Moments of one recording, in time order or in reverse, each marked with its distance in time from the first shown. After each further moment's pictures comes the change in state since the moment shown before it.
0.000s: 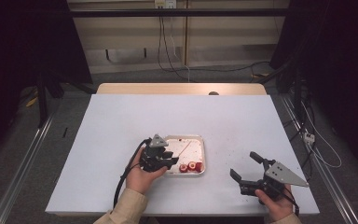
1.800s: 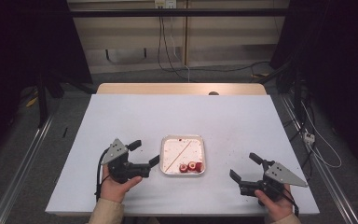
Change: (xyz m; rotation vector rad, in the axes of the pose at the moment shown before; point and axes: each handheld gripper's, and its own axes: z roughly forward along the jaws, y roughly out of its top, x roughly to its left) left arm 0.023 -0.048 -0.070 -0.518 0.016 -0.064; right arm 0.000 -0.004 0.000 0.009 0.003 0.022
